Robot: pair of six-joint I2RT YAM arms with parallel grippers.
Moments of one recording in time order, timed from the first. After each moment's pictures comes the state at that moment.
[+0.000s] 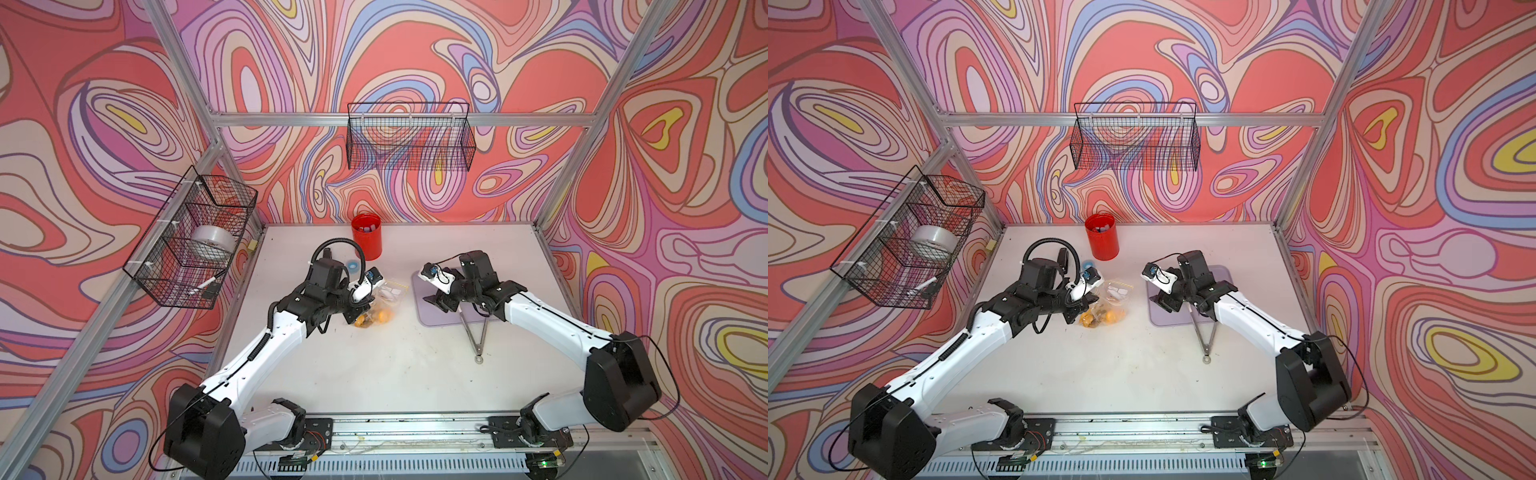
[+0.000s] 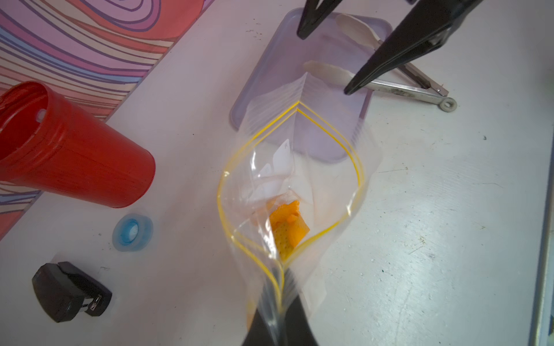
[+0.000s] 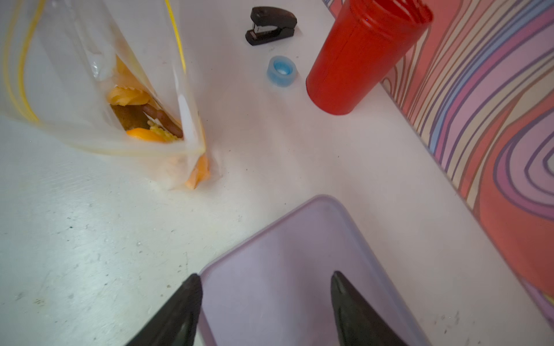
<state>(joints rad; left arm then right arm) -0.41 1.23 0.97 -0.52 0.42 0.54 0.48 1.49 1.02 -0.22 -0.35 -0.70</state>
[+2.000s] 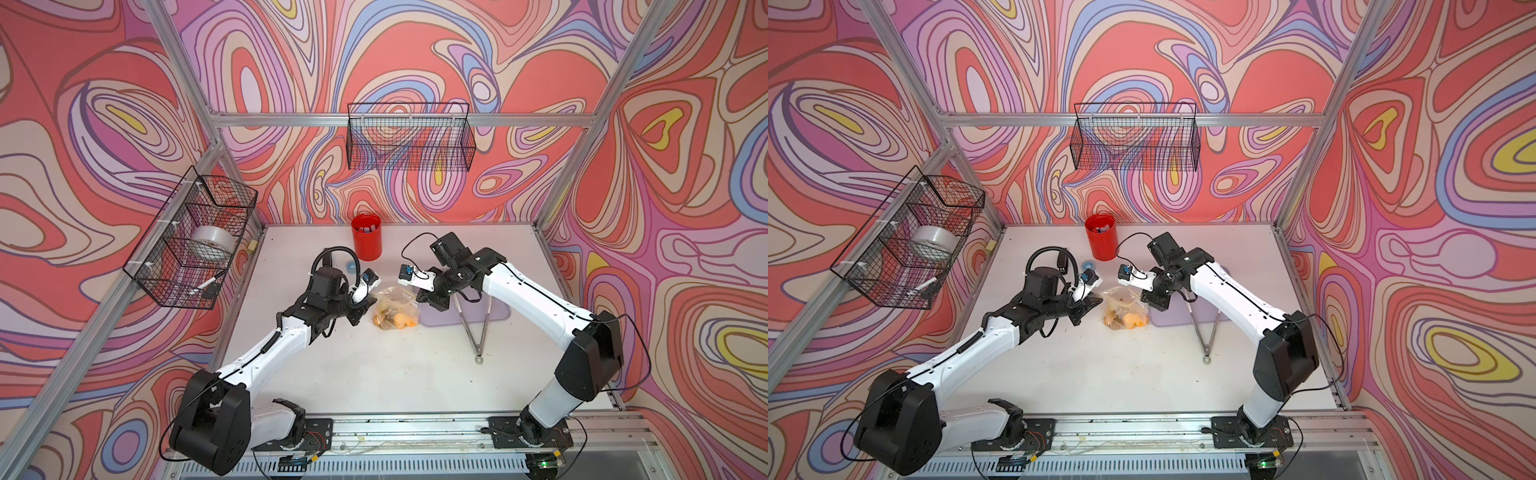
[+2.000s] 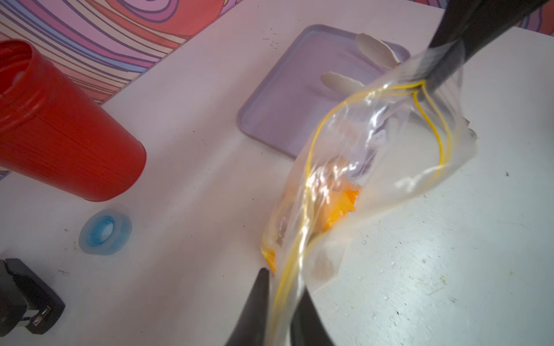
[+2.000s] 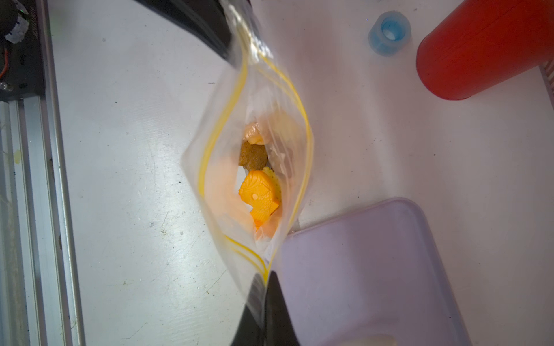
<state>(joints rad) -0.37 1.26 0.77 -0.15 0.43 0.37 0.59 1.66 1.50 -0.94 -0.33 -0.72</state>
